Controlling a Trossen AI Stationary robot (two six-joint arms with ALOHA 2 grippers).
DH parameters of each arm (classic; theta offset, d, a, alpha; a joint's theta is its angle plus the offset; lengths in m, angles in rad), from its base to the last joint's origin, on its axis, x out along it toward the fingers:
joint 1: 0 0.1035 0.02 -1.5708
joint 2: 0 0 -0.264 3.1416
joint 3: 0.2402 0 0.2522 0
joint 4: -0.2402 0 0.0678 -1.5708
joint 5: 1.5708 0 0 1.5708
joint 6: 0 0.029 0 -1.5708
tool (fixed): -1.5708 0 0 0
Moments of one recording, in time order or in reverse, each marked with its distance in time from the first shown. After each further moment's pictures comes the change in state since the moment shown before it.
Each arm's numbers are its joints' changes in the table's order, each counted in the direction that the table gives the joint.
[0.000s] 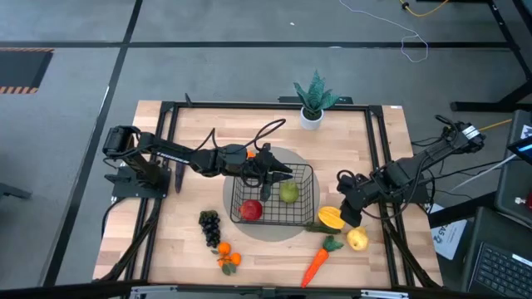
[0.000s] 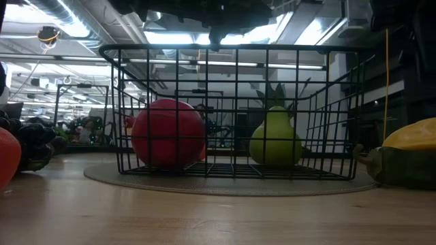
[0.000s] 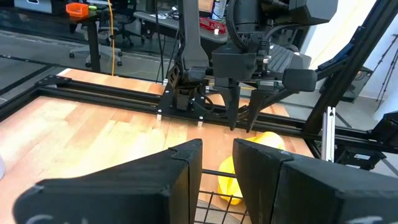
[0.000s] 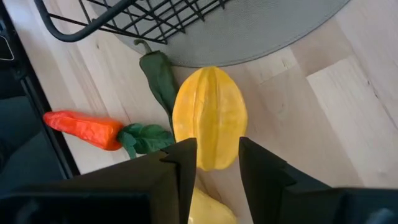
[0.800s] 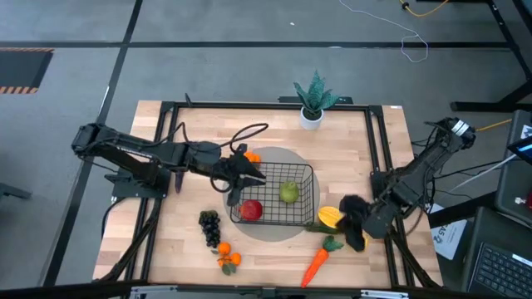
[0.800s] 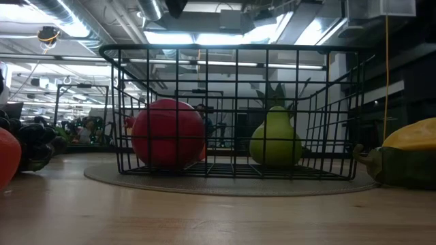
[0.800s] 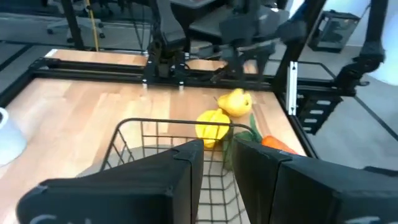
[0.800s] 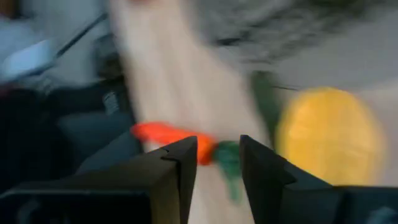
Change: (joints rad) left arm -0.090 -0.341 -0.001 -0.510 -0.002 0.054; right arm 0.298 0.070 0.000 0.342 -0.210 0.124
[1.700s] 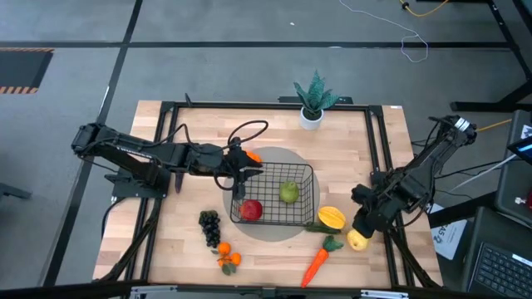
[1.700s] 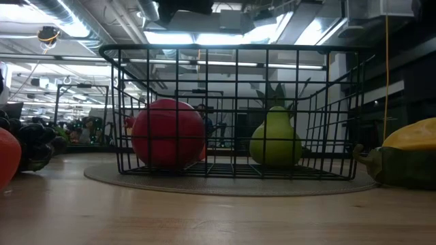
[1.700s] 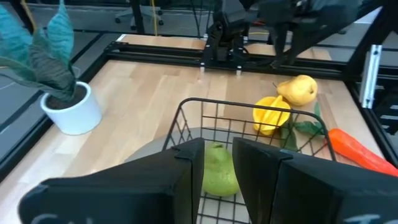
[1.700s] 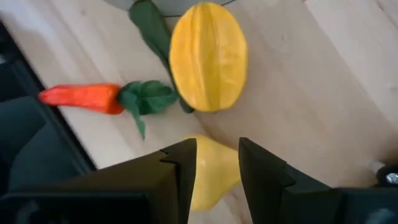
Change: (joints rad) left arm -0.006 0.000 0.000 -0.079 0.252 0.022; right arm -0.003 -0.088 0.023 -0.456 0.132 0.265
